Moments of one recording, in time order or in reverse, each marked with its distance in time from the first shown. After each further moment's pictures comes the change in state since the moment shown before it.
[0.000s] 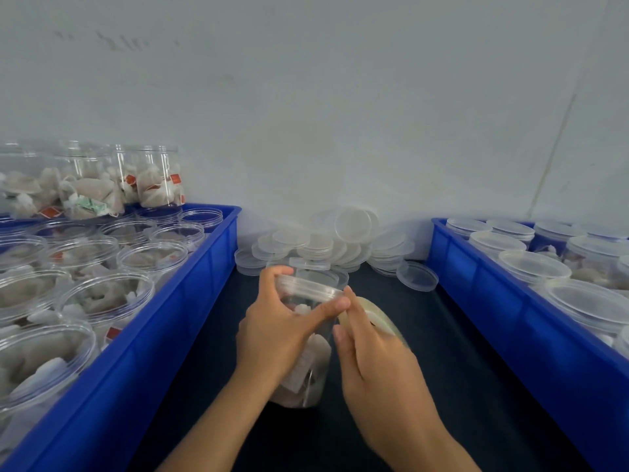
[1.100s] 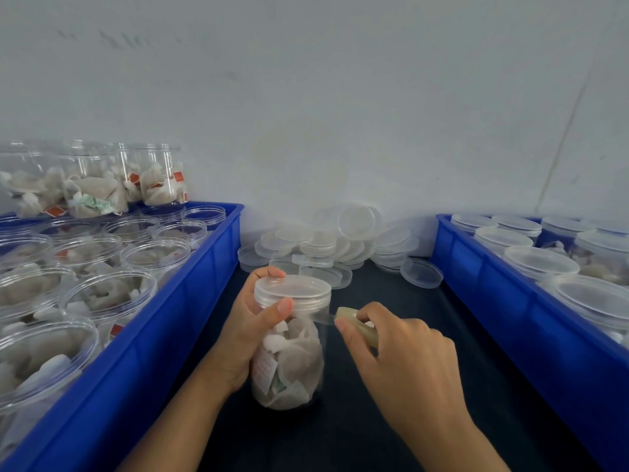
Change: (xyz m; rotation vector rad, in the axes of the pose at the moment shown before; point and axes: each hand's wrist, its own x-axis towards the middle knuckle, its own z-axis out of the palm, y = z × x) left_hand 0.016 -0.040 -0.022 -0.694 -0.315 0.060; right_hand 0.003 0.004 -0.018 -0.338 0.067 0.075
